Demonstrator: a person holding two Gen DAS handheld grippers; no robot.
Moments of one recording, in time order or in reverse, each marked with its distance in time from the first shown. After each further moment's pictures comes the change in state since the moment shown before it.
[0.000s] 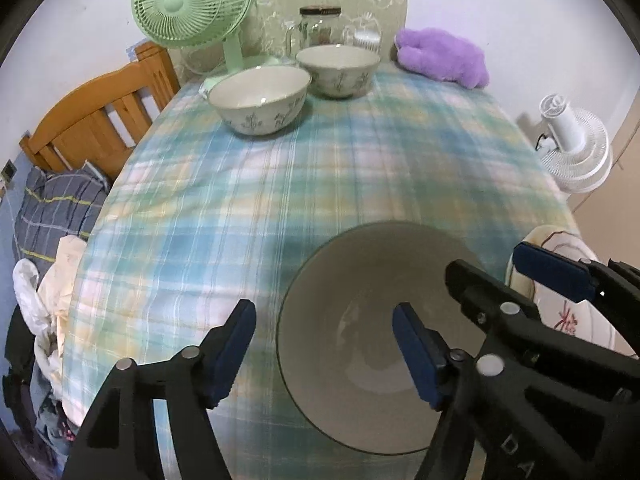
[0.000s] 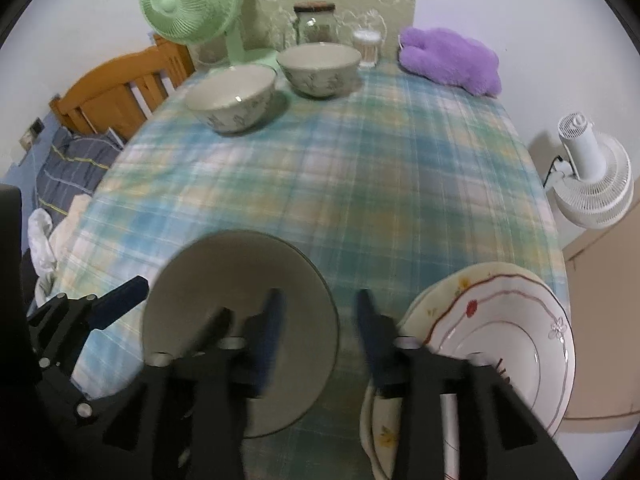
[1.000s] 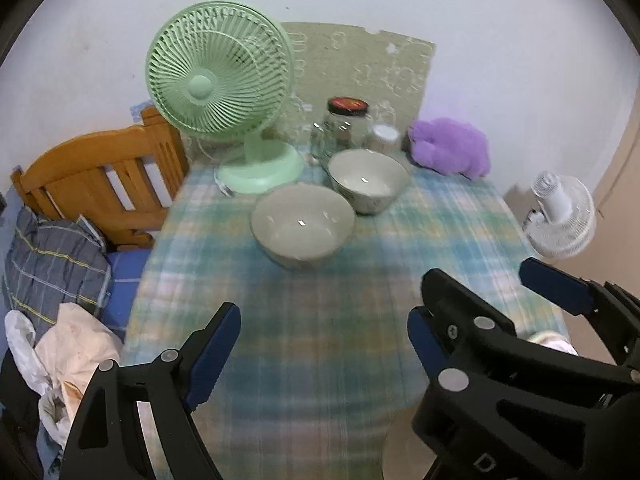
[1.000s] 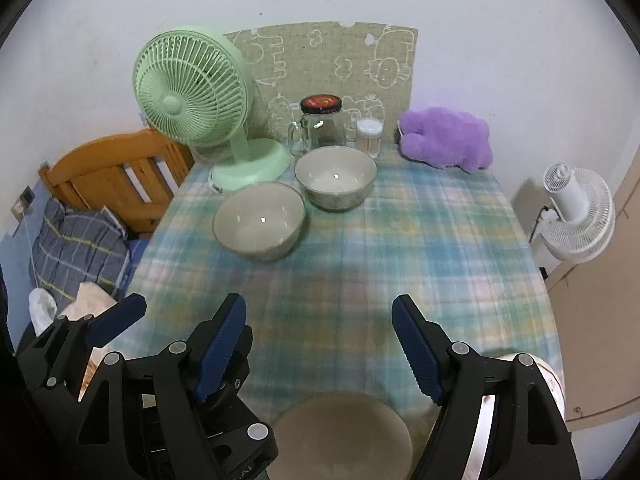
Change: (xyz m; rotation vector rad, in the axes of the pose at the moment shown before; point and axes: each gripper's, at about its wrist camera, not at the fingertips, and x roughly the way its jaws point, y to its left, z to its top) left arm -0.034 0.076 0.108 -0.015 -0.177 -0.059; right arm -0.039 0.060 0.112 0.109 -0.175 -0.053
